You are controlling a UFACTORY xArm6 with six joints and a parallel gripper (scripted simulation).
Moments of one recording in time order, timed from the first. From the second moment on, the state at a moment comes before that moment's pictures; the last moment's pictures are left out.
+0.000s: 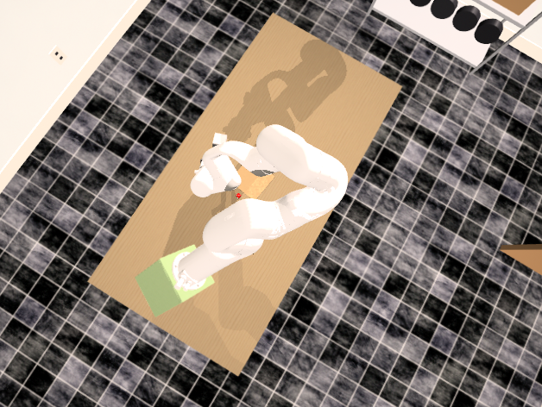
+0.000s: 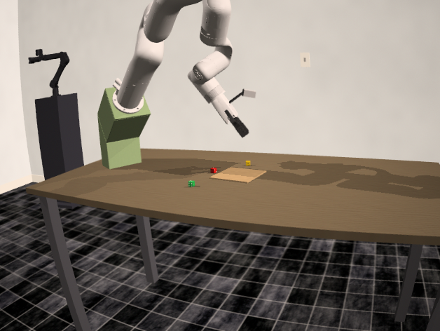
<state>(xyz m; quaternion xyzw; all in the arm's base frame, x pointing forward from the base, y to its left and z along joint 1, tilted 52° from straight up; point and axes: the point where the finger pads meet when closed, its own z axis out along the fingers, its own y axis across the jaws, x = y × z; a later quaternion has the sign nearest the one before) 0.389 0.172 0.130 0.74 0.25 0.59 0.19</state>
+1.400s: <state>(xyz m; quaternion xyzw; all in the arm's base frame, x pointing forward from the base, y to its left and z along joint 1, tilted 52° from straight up) 0.403 0.190 0.156 0.88 0.19 0.34 0.27</state>
